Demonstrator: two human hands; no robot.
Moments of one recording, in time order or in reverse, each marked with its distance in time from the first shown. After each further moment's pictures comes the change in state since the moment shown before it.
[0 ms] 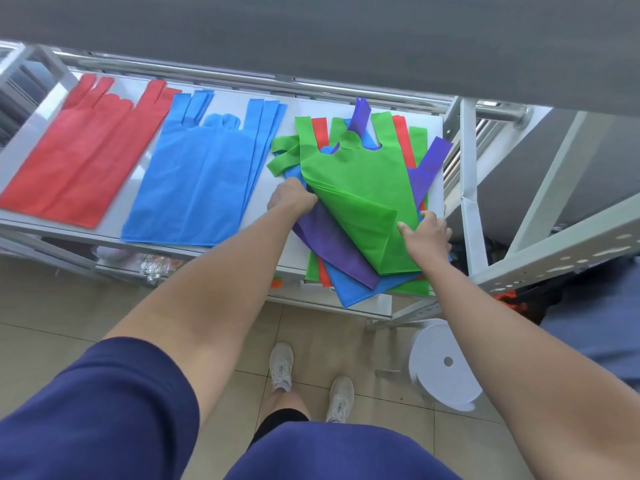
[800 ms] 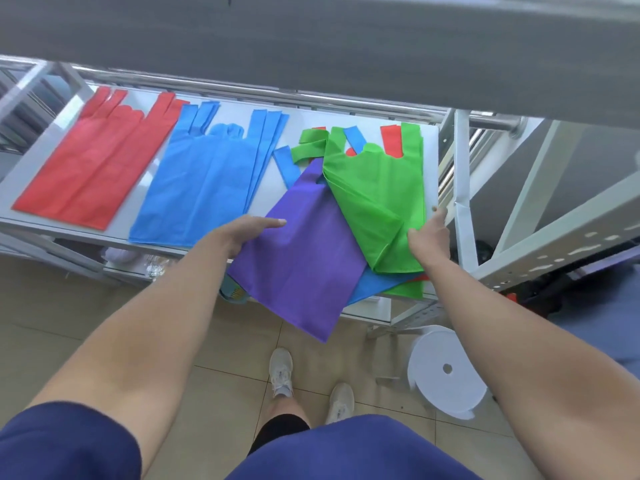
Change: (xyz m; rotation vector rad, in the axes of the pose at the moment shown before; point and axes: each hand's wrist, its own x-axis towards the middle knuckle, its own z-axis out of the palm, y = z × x) left_hand -0.070 -0.073 -0.063 -0.516 -0.483 -0.213; right_hand 0.007 0.006 -0.017 0.173 0.040 0.000
